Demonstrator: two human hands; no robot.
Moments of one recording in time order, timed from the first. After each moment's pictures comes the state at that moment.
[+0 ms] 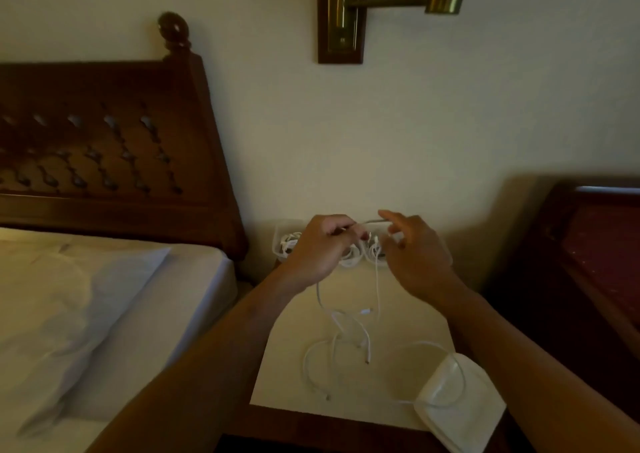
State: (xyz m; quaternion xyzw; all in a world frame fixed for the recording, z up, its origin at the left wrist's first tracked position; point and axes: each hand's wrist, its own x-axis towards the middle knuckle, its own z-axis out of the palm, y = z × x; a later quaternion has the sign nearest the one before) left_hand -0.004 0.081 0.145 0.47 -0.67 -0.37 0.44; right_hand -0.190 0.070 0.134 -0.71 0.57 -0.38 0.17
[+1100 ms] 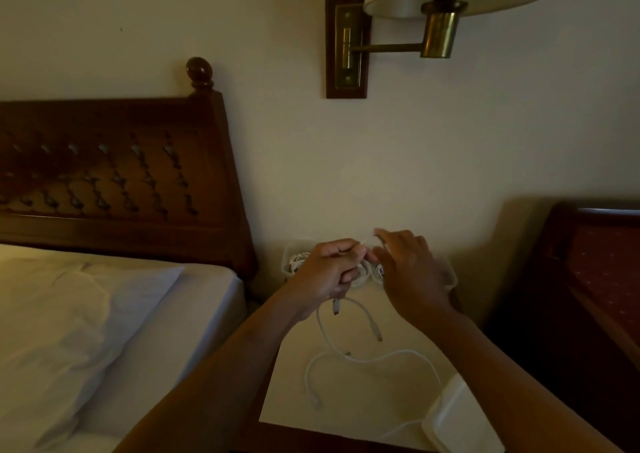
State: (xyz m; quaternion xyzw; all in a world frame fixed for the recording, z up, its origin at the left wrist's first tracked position) left_hand 0.006 0.106 0.150 0.39 -0.61 -0.54 0.43; right_hand -0.177 0.087 0.128 -0.78 0.49 -0.37 -0.09
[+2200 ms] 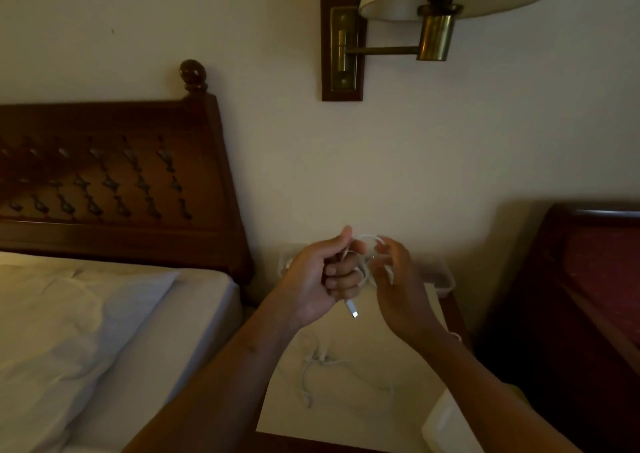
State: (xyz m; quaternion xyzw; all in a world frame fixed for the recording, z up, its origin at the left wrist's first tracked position) left_hand 0.002 0.113 0.169 0.24 -0.42 -0.74 0.46; right_hand -0.161 0.102 0.121 -0.68 0.49 -0.48 0.25
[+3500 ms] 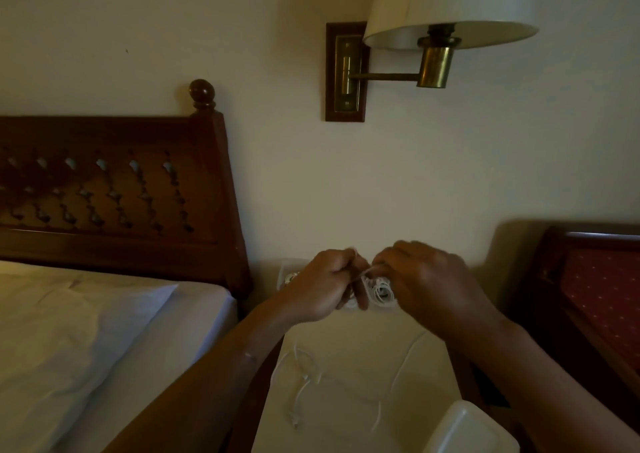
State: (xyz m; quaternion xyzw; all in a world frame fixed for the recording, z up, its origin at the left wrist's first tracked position) left_hand 0.006 0.115 0.191 0.42 -0.72 -0.41 0.38; right_hand -0.195 0.134 0.218 -0.87 0.39 -0.27 -0.14
